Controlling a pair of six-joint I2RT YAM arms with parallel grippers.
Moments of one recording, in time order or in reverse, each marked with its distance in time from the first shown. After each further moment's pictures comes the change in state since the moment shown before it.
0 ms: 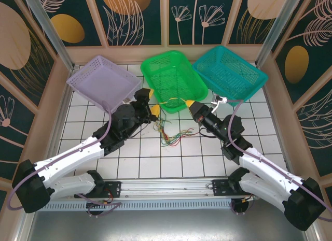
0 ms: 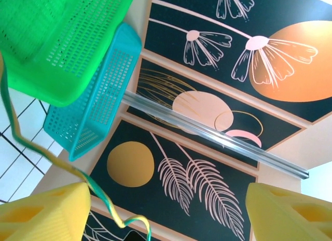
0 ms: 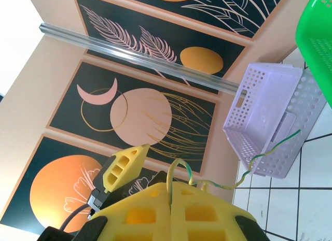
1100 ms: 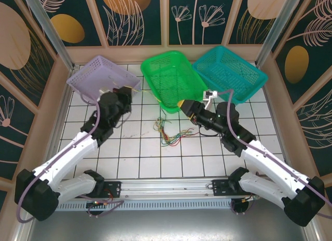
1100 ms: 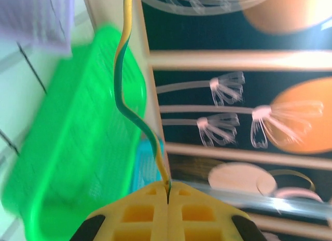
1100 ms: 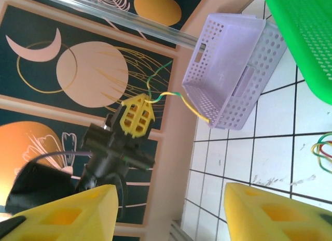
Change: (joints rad) left arm 0.380 -0.020 0.035 -0.143 0.055 0.452; right arm 0.025 0.053 0.268 -0.500 -0.102 -0.146
